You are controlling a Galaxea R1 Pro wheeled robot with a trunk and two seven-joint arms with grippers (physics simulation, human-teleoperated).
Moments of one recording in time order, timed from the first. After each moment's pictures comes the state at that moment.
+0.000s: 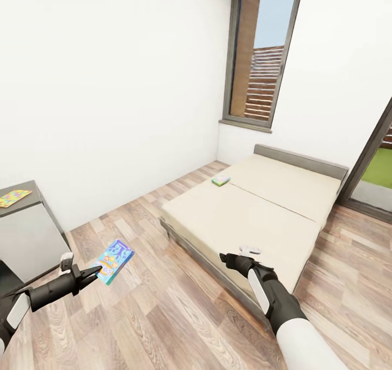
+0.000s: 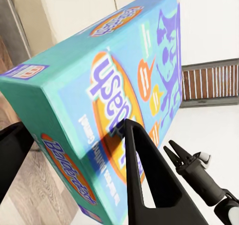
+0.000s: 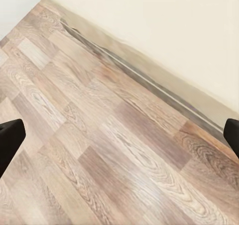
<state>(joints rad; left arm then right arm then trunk) -0.62 0.38 0.47 -0.47 0.29 0.81 -1.11 -0.62 0.11 -0.03 -0.78 -0.17 0.40 0.05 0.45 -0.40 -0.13</state>
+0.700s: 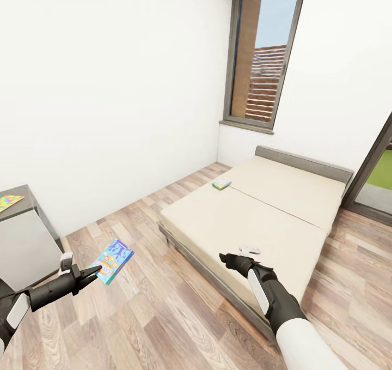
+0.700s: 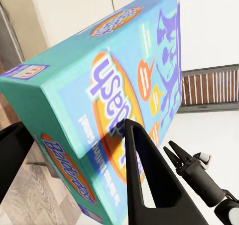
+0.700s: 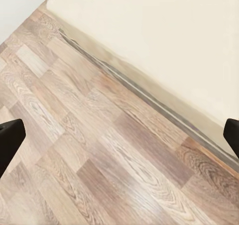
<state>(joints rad) -0.62 0.38 0.47 -0.47 0.29 0.81 -1.11 -0.62 0.12 -0.03 -0.78 -0.17 0.40 0.05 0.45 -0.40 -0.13</state>
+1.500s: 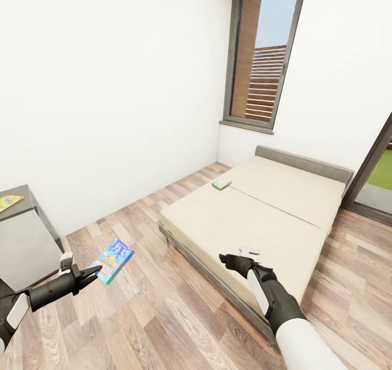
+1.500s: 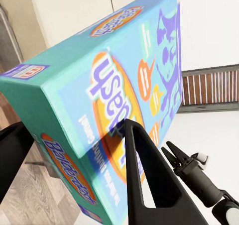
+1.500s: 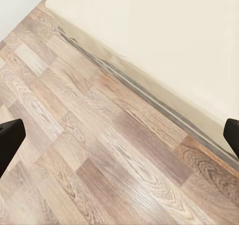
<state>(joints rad) -0.62 0.38 0.47 -0.47 0.29 0.82 -1.11 -0.62 0.12 -0.03 -0.78 -0.17 0.39 0.05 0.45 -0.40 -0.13</state>
